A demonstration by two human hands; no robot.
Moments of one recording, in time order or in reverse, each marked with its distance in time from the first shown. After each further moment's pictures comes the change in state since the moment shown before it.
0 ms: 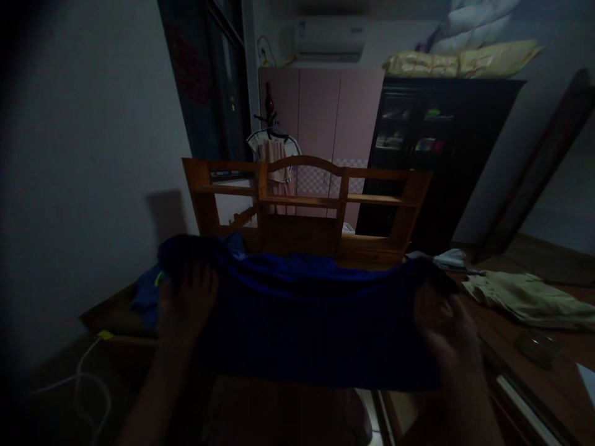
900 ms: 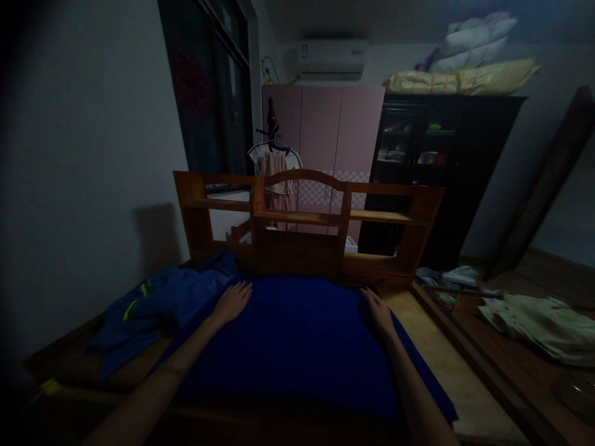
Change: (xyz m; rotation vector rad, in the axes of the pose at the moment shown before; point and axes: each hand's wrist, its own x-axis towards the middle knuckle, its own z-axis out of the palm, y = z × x) left_hand 0.152 -0.146 -0.033 1.110 -0.352 0.027; right_hand 0.170 0.151 0.034 -0.716 -0.172 -0.076
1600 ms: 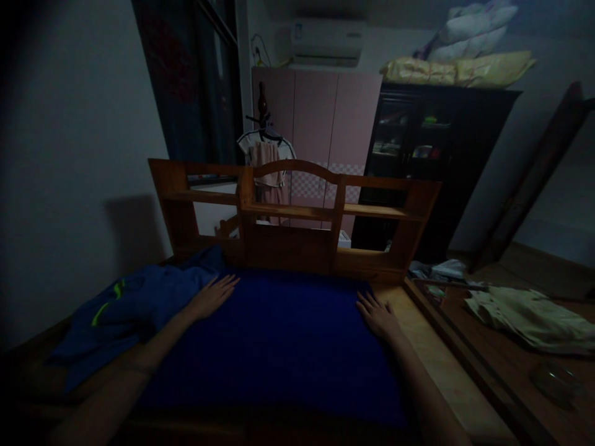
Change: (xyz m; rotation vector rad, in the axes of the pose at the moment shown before) left_hand 0.024 -0.021 -0.025 0.232 -0.111 0.258; right_hand 0.001 0.035 -0.042 -0.862 -0.210 -0.126
